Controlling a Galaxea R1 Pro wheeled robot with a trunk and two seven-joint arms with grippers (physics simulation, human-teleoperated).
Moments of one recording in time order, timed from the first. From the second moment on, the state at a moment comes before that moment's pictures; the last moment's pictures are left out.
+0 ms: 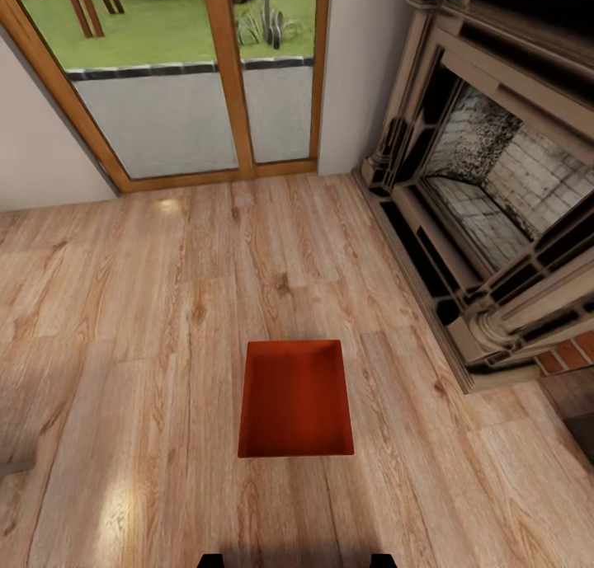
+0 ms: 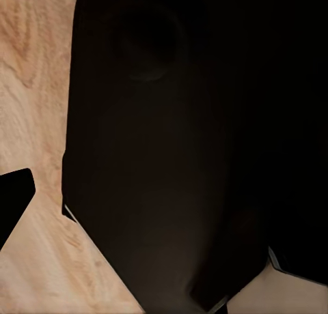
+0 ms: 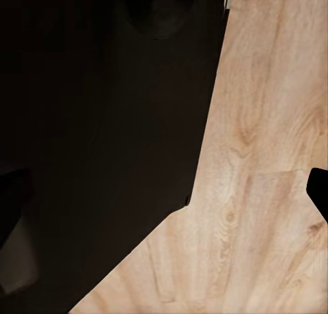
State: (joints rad) left arm -0.36 0.00 0.01 0.00 0.24 0.04 -0.04; right arm -0.30 0.03 0.67 0.03 -0.59 -0.05 -0.12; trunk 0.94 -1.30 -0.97
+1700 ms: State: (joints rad) left arm -0.54 0.03 0.01 -0.71 0.23 0.52 0.03; right arm -0.68 -0.01 0.67 -0.35 -0.60 0.15 -0.32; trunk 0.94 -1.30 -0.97
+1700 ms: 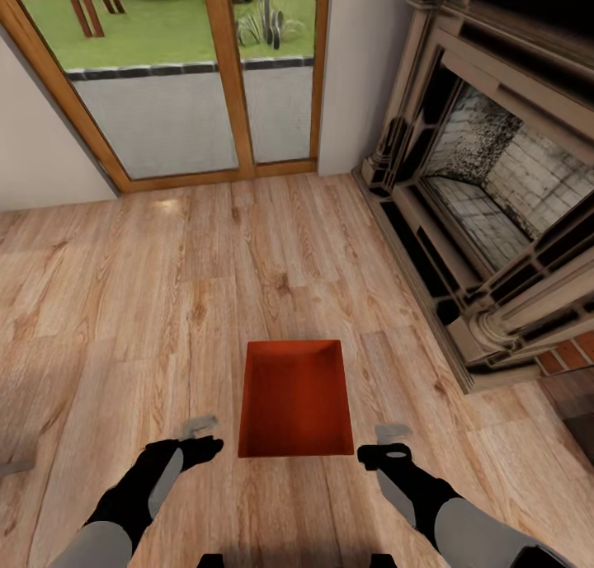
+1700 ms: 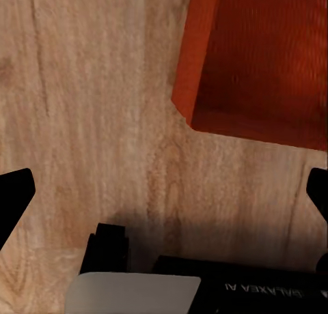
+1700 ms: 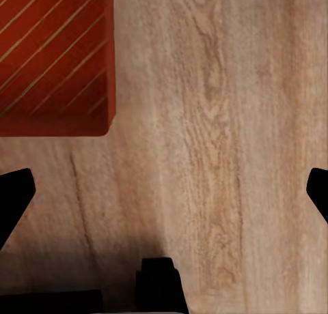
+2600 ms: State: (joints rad) left arm -0.68 -0.07 0.01 -0.51 0.15 0.36 0.03; right arm -0.81 0.05 0.67 -0.33 -0.60 0.14 -0.36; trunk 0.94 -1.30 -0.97
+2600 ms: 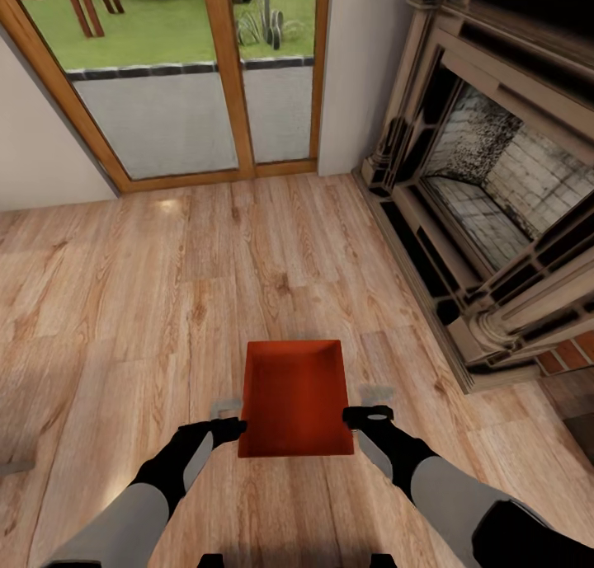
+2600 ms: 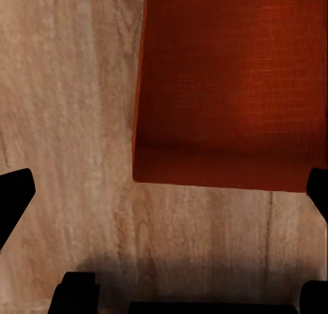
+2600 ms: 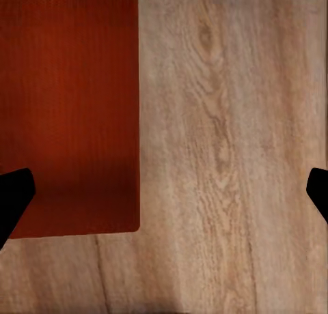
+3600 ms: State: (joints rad) left arm -0.73 -0.08 0.01 -0.54 0.03 0.39 0.10; right arm -0.85 0.09 0.67 -0.26 -0.60 0.08 -0.36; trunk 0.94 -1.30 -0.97
